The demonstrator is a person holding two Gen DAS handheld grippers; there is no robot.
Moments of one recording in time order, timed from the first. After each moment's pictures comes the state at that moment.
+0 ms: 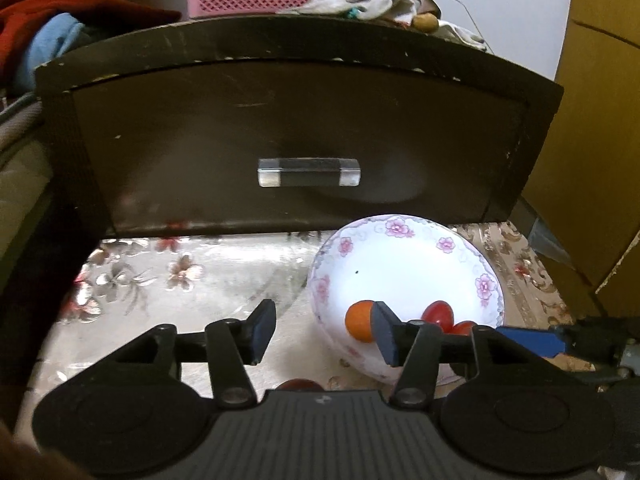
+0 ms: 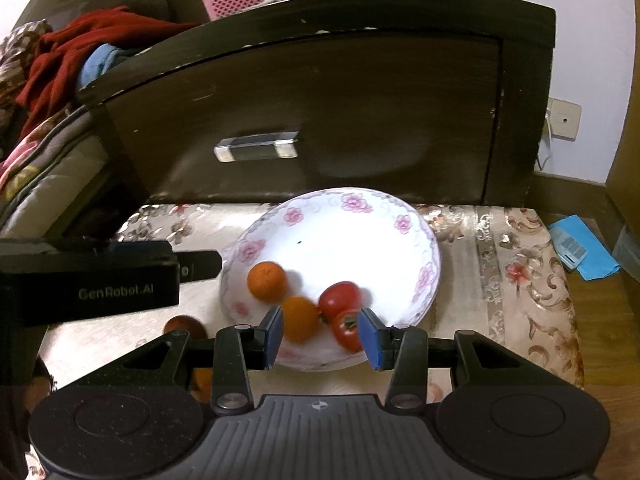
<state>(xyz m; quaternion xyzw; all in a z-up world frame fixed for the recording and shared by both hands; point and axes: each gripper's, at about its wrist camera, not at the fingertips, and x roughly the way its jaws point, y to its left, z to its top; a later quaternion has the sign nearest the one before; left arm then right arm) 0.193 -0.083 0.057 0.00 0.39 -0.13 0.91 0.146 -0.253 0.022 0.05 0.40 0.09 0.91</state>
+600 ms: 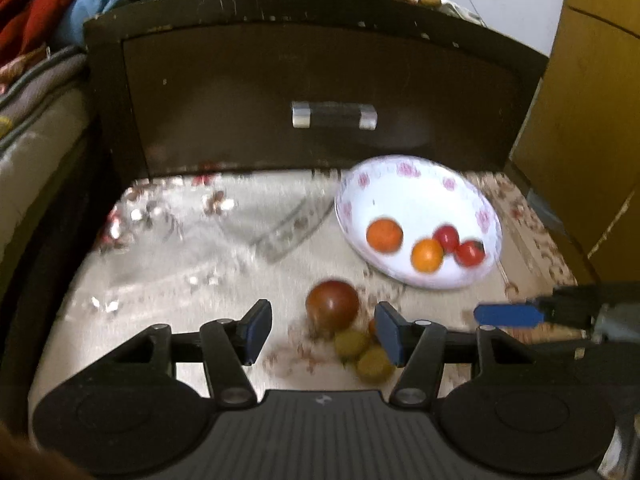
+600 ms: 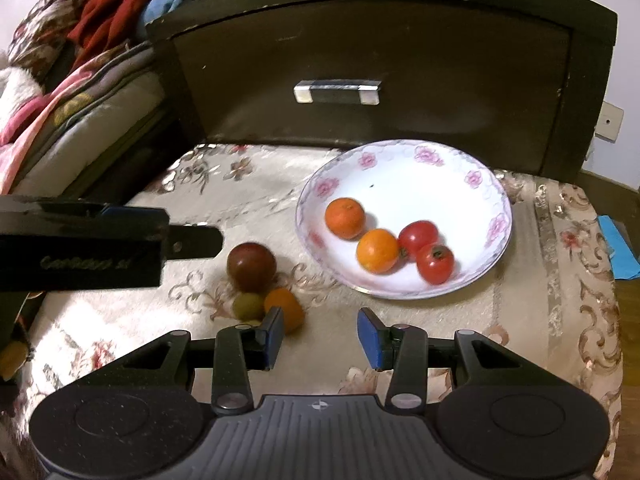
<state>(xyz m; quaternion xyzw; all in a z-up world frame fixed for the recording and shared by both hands) 0.136 -0.041 0.046 0.00 0.43 -0.14 0.89 0.114 -0.214 0.008 0.01 0.43 0.14 0.89</state>
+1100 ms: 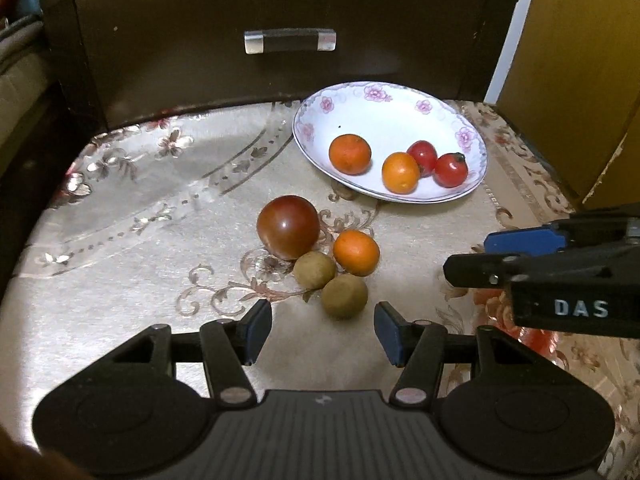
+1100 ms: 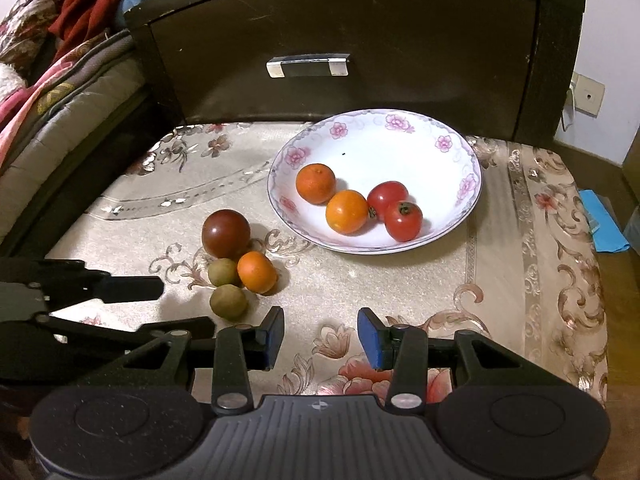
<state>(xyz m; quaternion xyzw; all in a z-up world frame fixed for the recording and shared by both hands) 0.122 -0.071 -0.001 0.03 0.47 -0.17 0.87 0.104 -0.230 0.002 0.02 0.46 0.12 0.88</state>
